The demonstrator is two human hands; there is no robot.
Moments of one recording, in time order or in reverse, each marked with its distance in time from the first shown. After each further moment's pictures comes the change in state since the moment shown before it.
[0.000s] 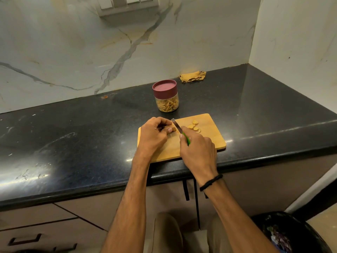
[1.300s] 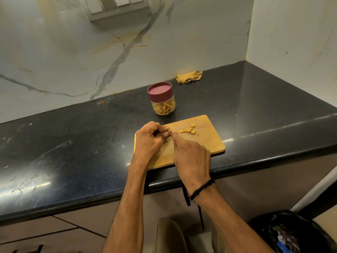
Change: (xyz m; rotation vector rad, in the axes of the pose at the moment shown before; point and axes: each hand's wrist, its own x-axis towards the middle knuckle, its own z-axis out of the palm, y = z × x) left_hand -0.002 0.000 -0.001 -0.052 0.048 0.037; right_hand 0.002 -0.008 0.012 -0.271 -0.044 -0.074
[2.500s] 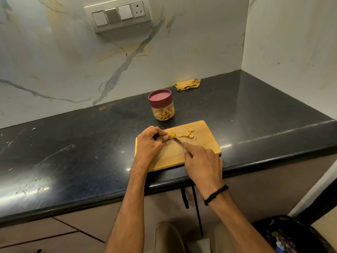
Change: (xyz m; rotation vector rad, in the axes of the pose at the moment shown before) left_hand 0.000 0.001 0.000 -0.014 -0.015 -0.021; right_hand -0.016 0.026 -0.026 0.138 -0.082 0.123
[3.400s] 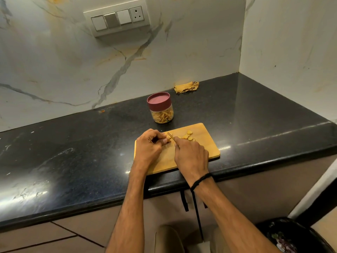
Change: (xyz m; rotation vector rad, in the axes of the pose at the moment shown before) left_hand -0.001 -0.001 -0.001 -0.011 -0.017 0.009; right_hand 0.027 -0.024 0.015 -0.083 0.052 -0.043
